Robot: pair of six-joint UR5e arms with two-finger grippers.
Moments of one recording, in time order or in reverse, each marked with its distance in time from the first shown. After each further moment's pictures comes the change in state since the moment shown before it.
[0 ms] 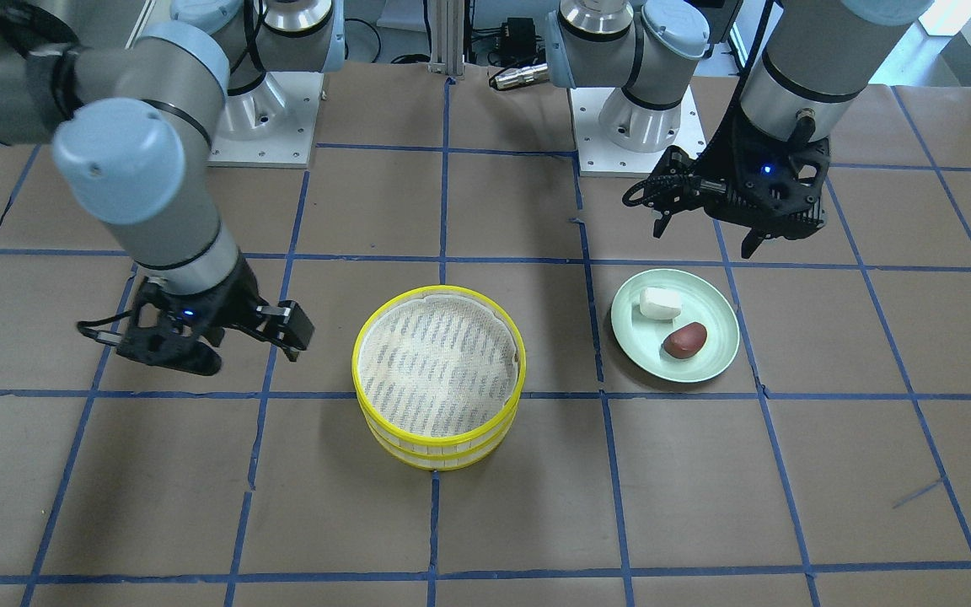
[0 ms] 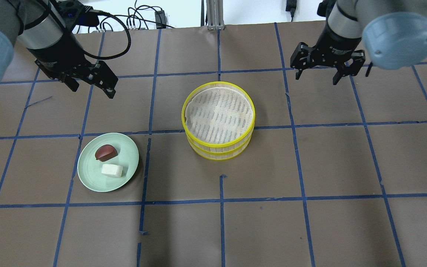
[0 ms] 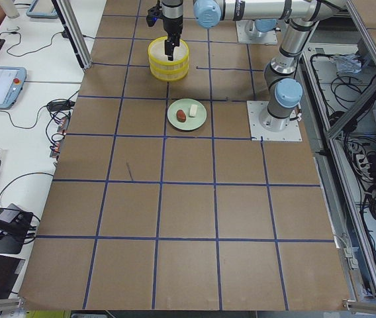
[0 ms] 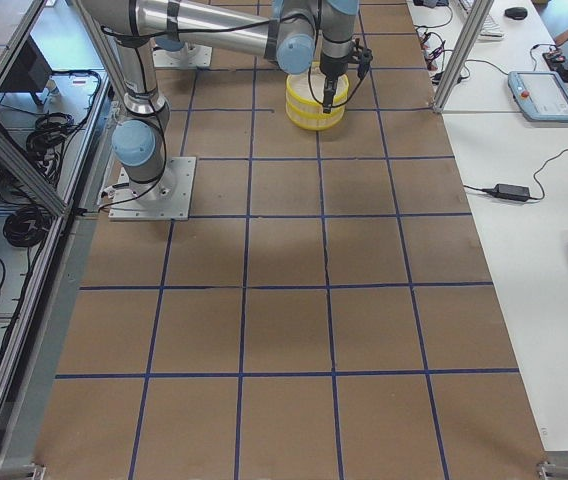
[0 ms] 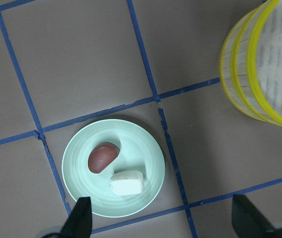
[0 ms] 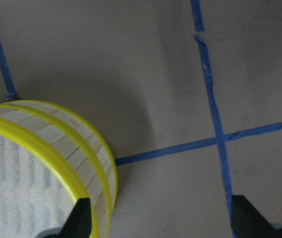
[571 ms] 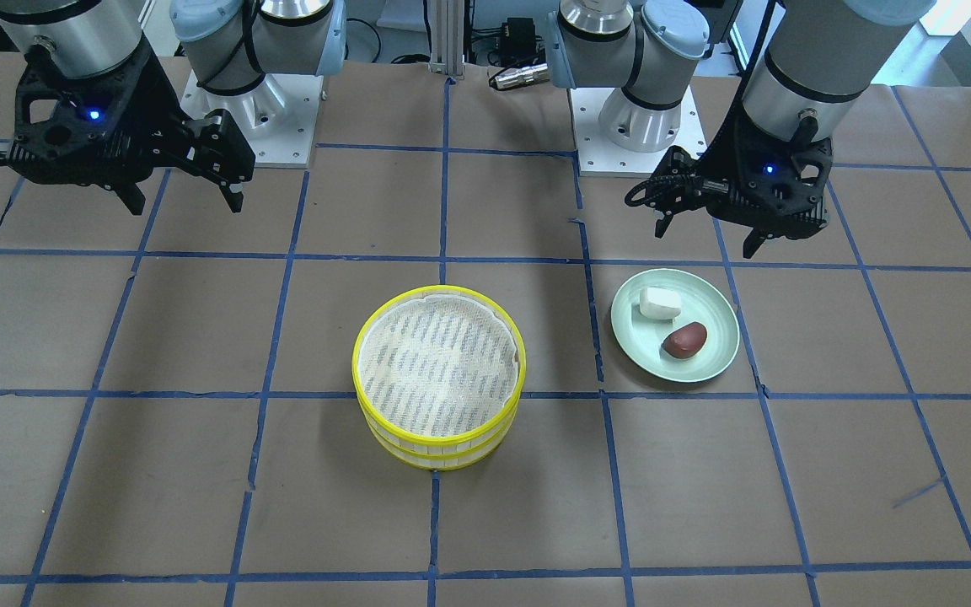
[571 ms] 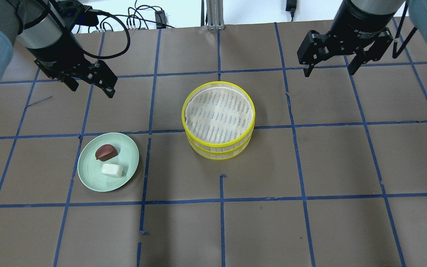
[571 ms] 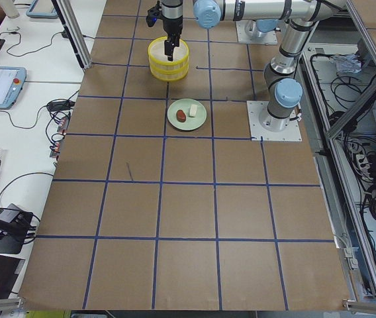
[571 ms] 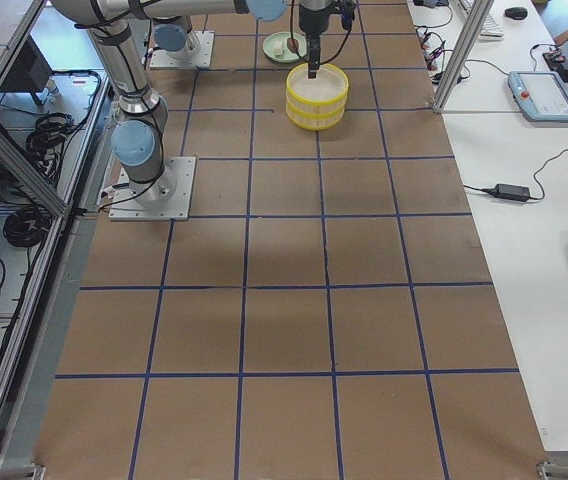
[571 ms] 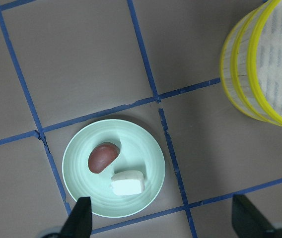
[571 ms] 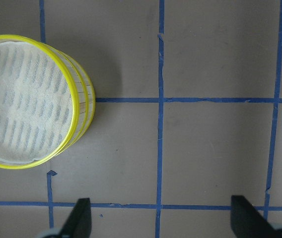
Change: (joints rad) left arm 0.005 0.000 0.000 0.000 0.000 0.003; right arm 0.043 -0.104 -0.078 0.189 -0.020 -0.176
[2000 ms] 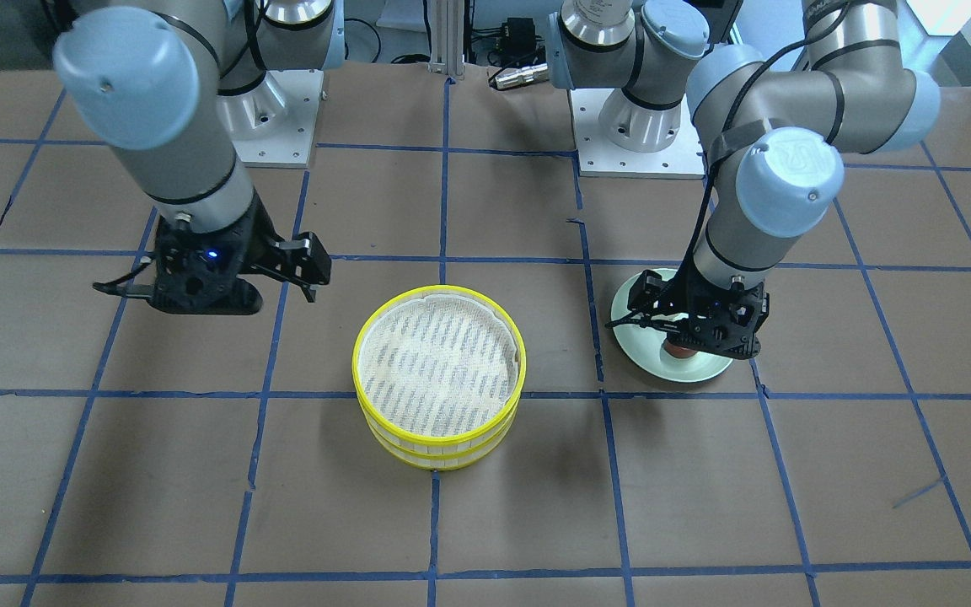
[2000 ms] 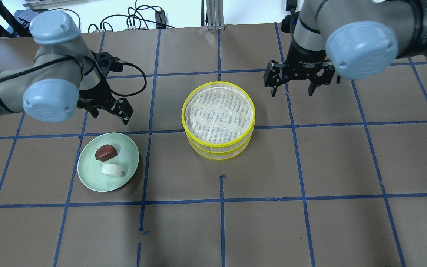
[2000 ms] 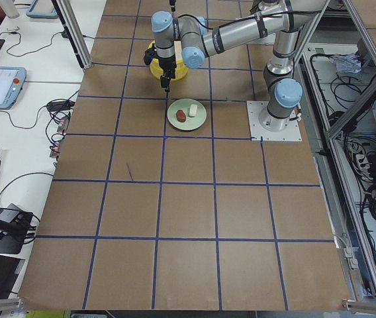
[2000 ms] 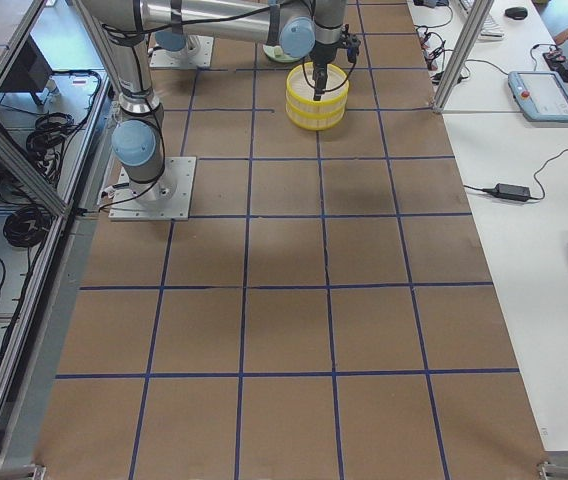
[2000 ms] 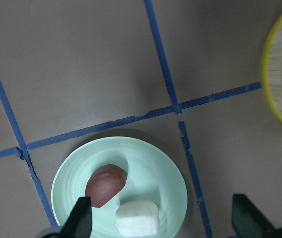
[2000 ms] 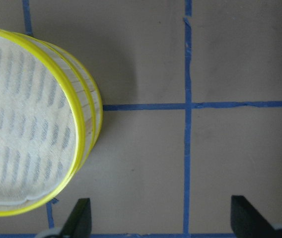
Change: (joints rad) left arm 0.014 -0.173 -0.272 0.375 0.107 0.001; right arm 0.130 0.201 0.100 -0.259 -0.006 0.183
